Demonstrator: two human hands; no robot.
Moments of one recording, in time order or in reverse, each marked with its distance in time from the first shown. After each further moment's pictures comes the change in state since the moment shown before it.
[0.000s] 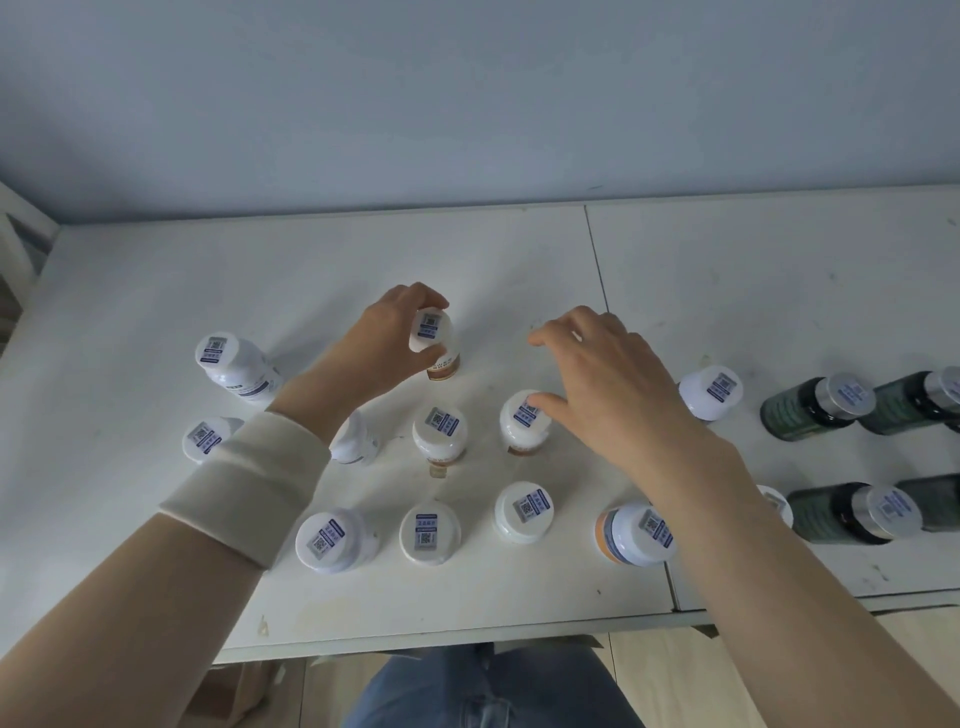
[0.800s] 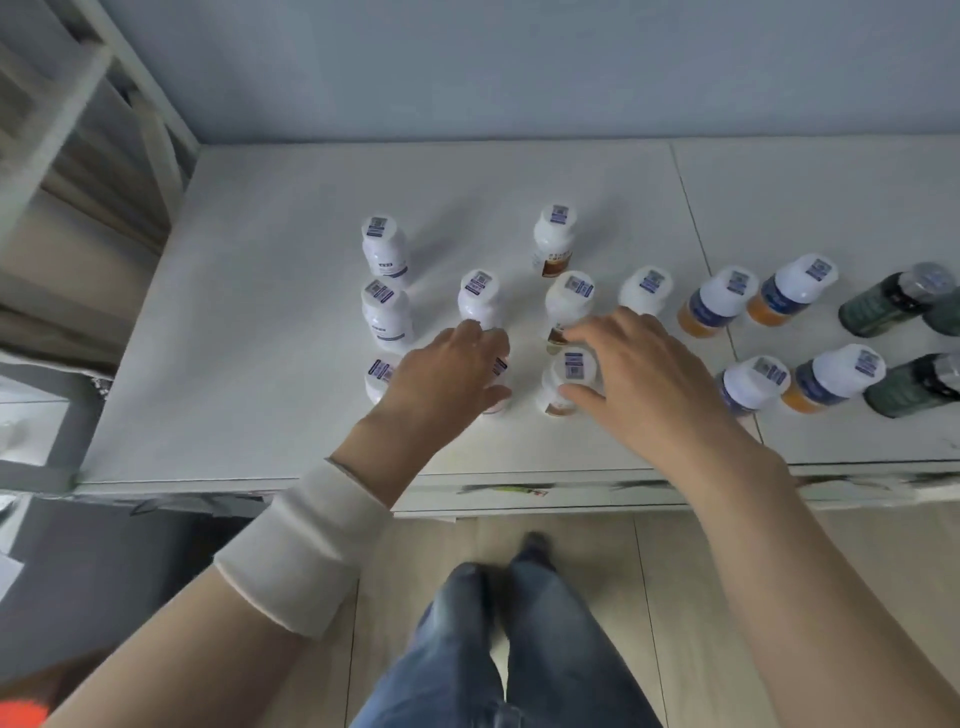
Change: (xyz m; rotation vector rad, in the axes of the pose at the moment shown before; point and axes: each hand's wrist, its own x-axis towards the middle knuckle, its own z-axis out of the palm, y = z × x) left_hand -0.191 -0.019 -0.011 0.356 -0.072 0.051; right_hand -0.097 -0.129 0.038 0.065 0.086 0.006
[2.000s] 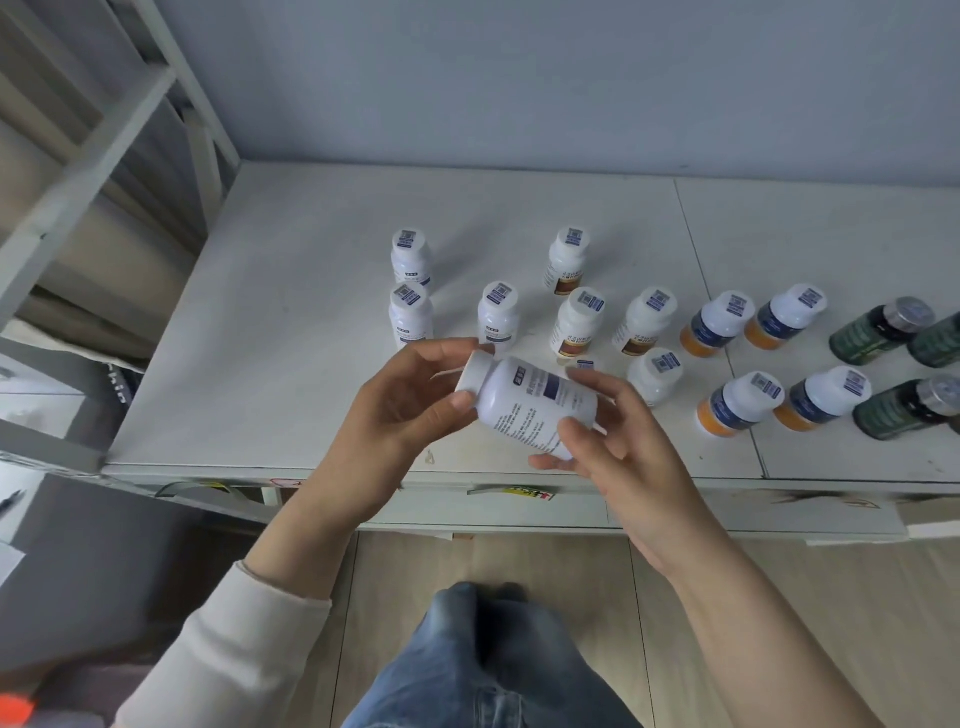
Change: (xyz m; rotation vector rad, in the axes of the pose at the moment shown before) left_hand -0.083 -0.015 -0.013 -1.591 0.196 0.066; right_hand -0.058 -0.037 0.026 1.628 0.032 0.068
